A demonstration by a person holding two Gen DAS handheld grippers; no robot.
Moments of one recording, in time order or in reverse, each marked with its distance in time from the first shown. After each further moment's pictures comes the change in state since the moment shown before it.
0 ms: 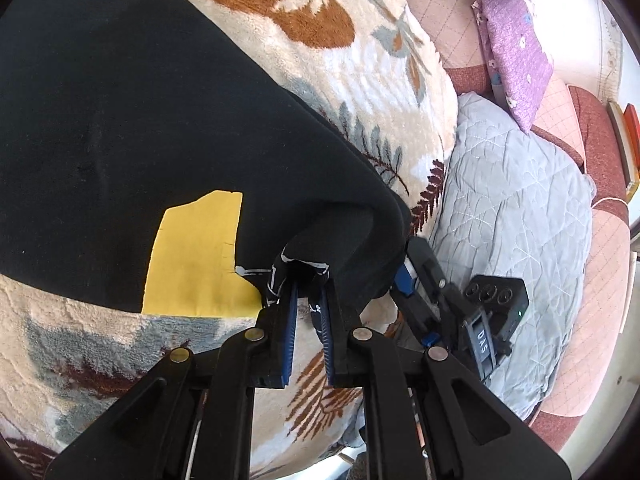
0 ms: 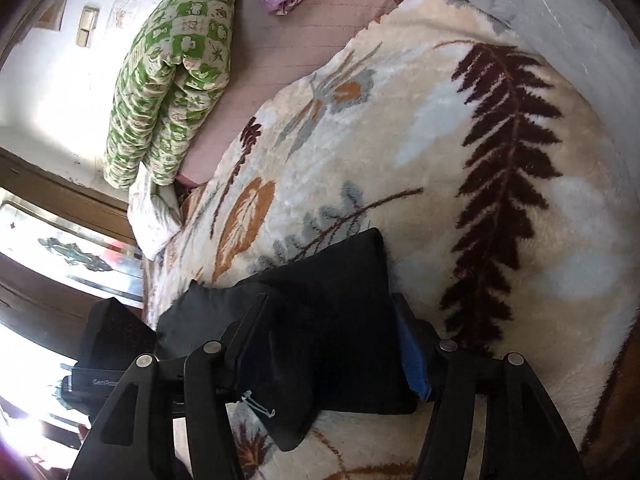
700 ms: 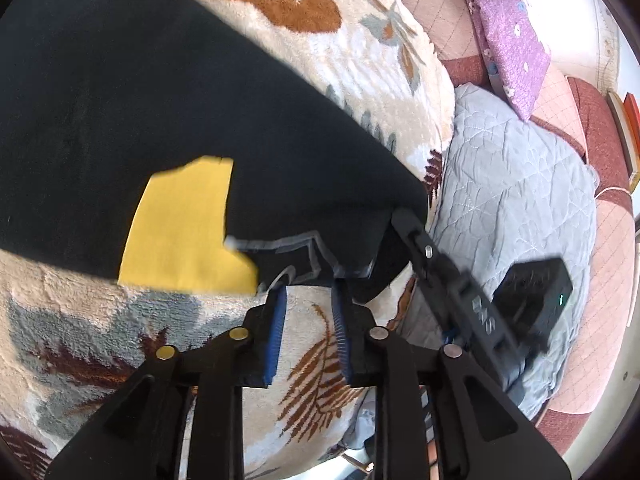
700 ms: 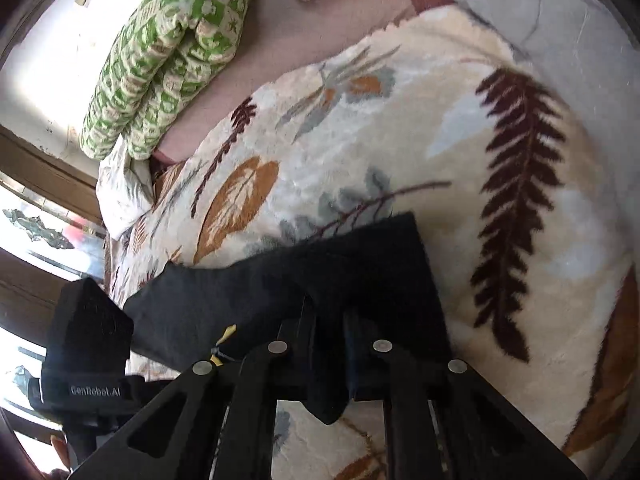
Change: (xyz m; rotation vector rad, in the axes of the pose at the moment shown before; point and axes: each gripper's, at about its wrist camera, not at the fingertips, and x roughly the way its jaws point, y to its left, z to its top) left arm 0.009 -0.010 -0.010 0.021 -0.006 0.023; right arm 0.003 0.051 -0.008 -0.098 -0.011 -0.226
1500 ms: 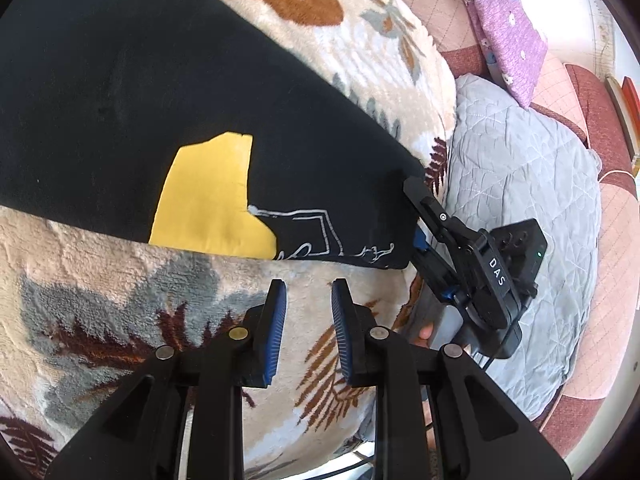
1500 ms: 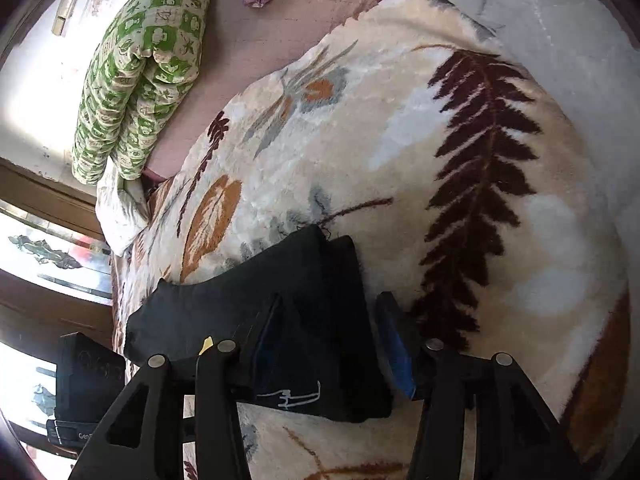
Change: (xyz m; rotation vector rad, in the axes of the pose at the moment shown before) left arm -0.011 0.003 -0.015 0.031 -0.015 0.020; right arm 0.012 -0.051 0.016 0.071 0.046 0.090
